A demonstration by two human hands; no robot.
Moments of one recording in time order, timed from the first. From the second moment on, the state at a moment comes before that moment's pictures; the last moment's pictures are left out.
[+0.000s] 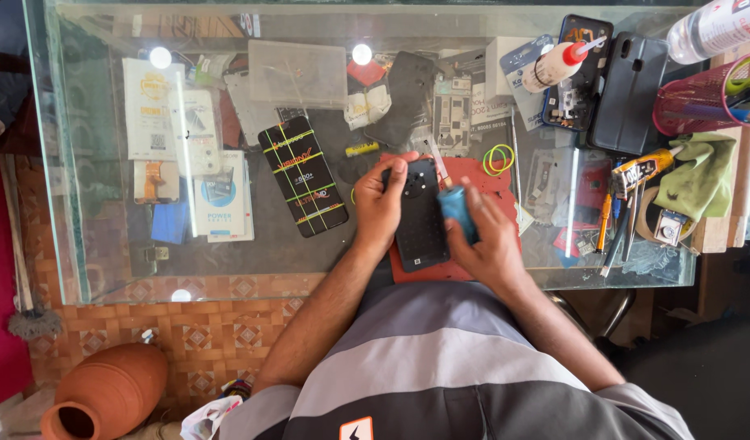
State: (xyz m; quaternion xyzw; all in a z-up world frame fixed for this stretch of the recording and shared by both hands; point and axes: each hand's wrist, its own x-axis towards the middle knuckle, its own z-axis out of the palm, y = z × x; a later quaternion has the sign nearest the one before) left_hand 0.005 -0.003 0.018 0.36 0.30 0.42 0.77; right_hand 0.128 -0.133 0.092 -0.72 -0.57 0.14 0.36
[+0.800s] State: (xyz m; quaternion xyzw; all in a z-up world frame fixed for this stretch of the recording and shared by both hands) left_hand -0.034 -0.037 0.130 0.60 0.28 0.38 0.65; right_hand 0.120 -0.102 0.178 -0.68 -0.63 0.06 0.37
